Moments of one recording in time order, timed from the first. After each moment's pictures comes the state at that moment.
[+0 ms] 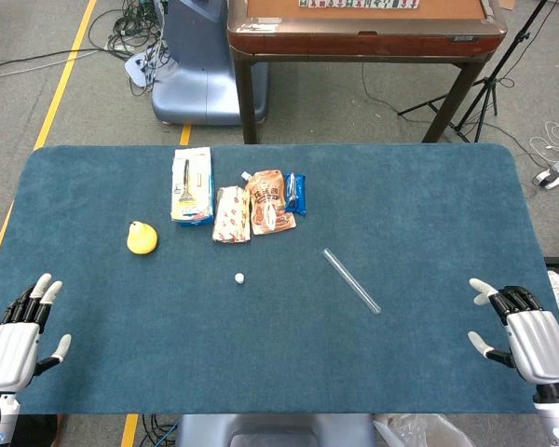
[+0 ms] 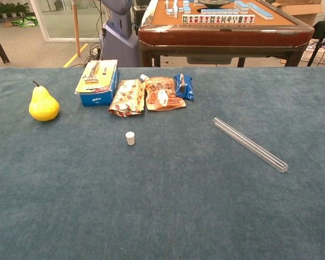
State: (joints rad) left arm -0.06 -1.14 -0.03 -1.76 1.51 1.52 0.22; right arm 0.05 -1.04 0.01 -1.74 -1.62 1.52 0.01
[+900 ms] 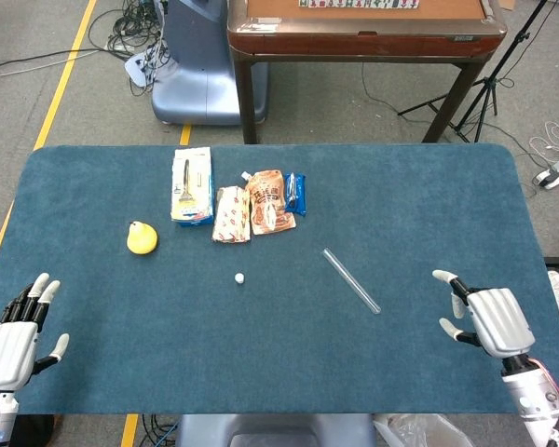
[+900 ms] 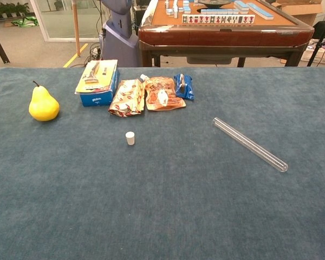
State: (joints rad) left arm -0.07 -1.14 -0.04 -1.75 1.49 1.51 0.22; right arm 0.18 -1.04 0.06 -1.82 -1.56 1.33 -0.09
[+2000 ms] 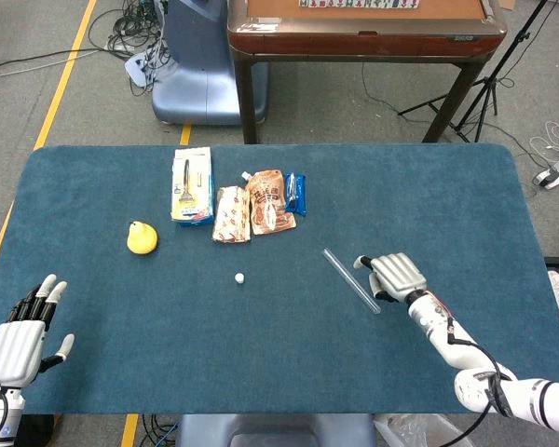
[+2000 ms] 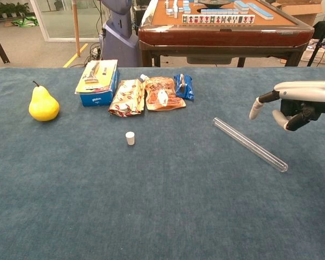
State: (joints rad) left arm -0.09 -1.16 -0.04 -1.73 1.47 1.47 0.23; right arm 0.68 -1.26 0.15 -1.65 -0.96 0.73 -0.33
